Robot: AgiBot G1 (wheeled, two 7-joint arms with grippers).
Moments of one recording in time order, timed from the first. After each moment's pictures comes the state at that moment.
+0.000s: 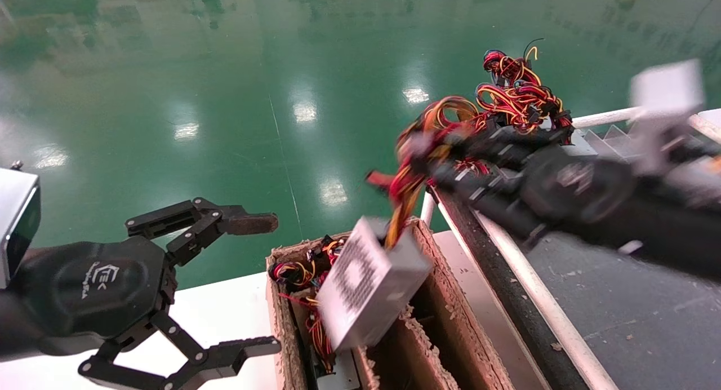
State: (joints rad) left arm -1.08 0.60 0.30 -1.28 0.71 1.49 -0.17; right arm 1.13 -0.72 -0.25 1.22 -0.84 -1.26 0.18
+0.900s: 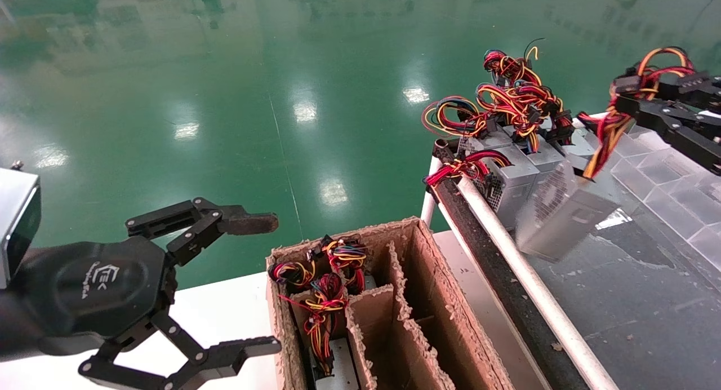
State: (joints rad) left arm -1.08 0.60 0.30 -1.28 0.71 1.49 -0.17; right arm 1.22 -0.50 -0.17 0.90 -0.94 -1.27 -0.02
